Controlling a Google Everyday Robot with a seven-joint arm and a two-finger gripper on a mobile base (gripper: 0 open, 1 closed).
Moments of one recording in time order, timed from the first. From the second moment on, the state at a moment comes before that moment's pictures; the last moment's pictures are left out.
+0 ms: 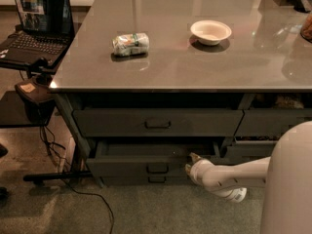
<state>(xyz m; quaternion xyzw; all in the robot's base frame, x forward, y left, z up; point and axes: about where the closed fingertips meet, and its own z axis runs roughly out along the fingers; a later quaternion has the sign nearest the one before) 0.570 -0.161 0.426 -0.47 0.81 -0.07 0.36</state>
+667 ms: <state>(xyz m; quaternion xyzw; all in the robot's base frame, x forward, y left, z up) 0.566 -0.161 0.424 -0.47 0.81 -0.07 0.36</state>
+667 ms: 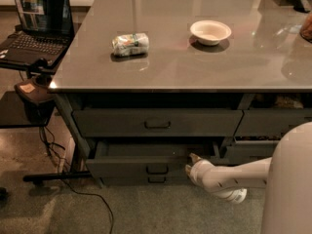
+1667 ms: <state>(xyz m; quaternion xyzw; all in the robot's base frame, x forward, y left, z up) 0.558 -0.161 0.428 -0.46 0.81 -0.07 0.36</state>
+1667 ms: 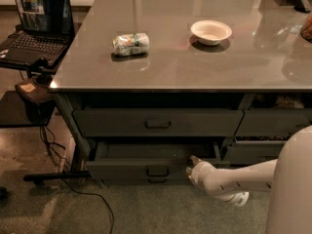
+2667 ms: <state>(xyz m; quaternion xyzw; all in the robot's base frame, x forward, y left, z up) 0.541 -0.162 0.421 -0.46 0.81 -0.07 0.36</state>
